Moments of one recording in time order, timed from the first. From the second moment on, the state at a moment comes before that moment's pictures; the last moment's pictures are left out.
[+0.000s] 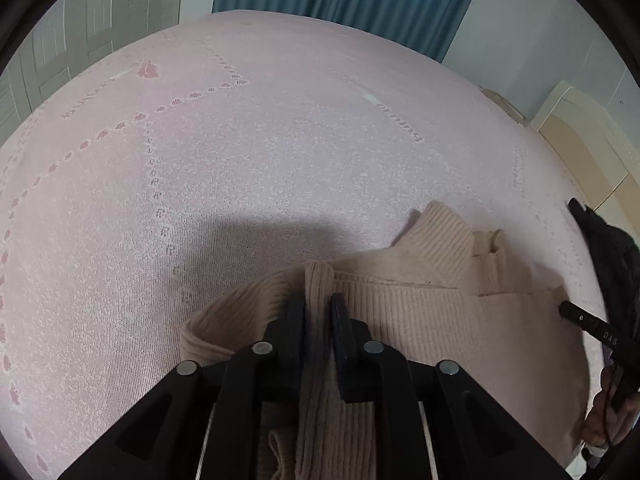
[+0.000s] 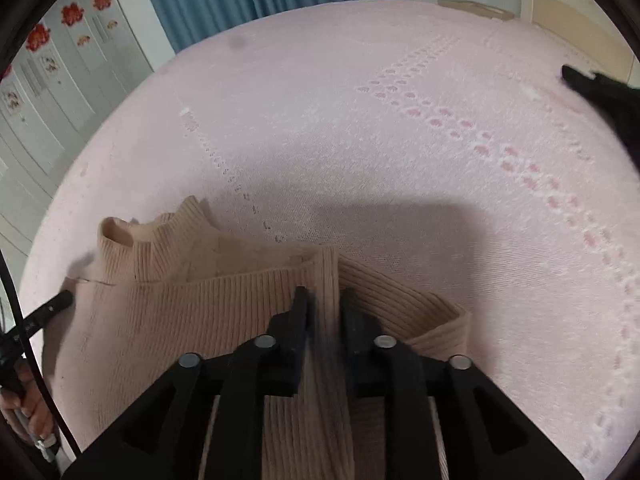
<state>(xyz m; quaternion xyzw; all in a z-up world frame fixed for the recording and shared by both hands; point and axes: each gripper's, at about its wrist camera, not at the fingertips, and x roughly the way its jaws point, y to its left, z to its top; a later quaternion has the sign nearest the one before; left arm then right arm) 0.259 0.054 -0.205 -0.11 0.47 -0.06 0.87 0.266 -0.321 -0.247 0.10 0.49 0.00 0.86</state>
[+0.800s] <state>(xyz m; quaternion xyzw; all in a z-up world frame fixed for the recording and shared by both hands) 0.176 0.136 -0.188 -0.15 0.41 -0.09 0.89 0.229 -0.182 -0.251 0.04 0.50 0.02 0.87</state>
